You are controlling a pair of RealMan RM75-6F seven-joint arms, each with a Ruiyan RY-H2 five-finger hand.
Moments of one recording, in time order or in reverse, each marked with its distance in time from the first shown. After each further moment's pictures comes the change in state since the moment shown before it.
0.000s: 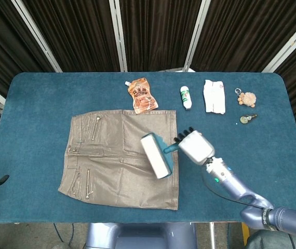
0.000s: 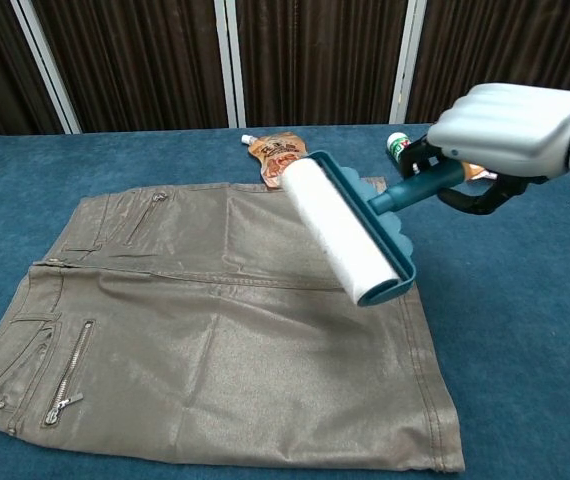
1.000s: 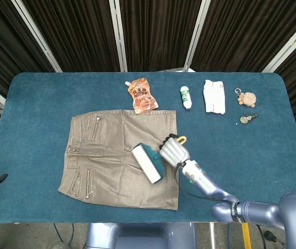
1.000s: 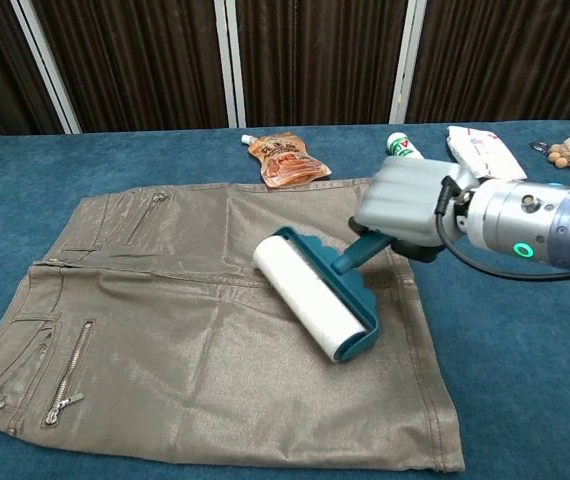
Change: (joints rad) left arm -0.012 0.002 -0.005 0.011 -0.031 -0.033 -0.014; right arm 0.155 -0.202 -0.054 0.111 0.352 -0.087 -0.508
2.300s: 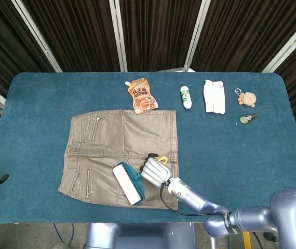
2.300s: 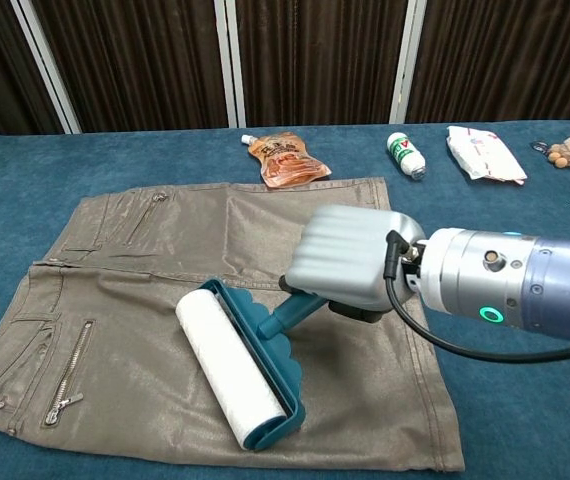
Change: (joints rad) left arm -0.001 0.003 0.004 -0.001 0.011 0.006 -0.005; right arm 0.057 -0.047 -0.053 -0.189 -0.041 0.004 -0.062
